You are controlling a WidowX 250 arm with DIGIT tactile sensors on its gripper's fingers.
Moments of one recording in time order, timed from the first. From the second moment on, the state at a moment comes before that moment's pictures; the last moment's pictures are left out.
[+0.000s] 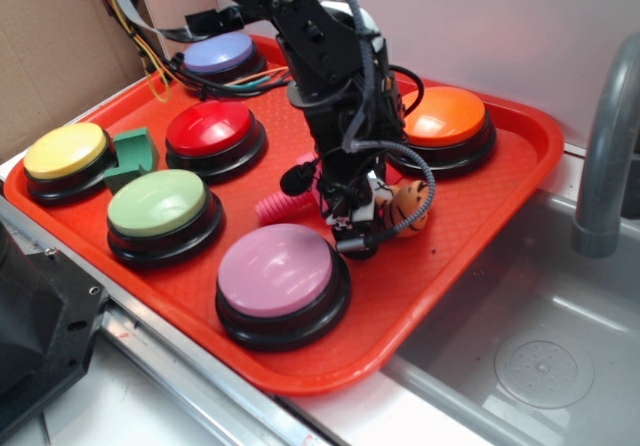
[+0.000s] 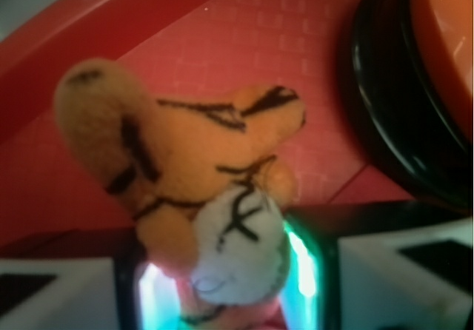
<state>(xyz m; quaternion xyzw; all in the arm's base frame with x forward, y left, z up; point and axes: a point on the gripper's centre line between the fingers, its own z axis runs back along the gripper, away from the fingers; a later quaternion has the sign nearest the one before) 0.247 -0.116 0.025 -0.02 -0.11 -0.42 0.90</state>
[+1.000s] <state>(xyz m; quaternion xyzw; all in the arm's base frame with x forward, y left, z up) 0.223 -0.054 0.134 0.04 -0.06 -0.13 0.99</state>
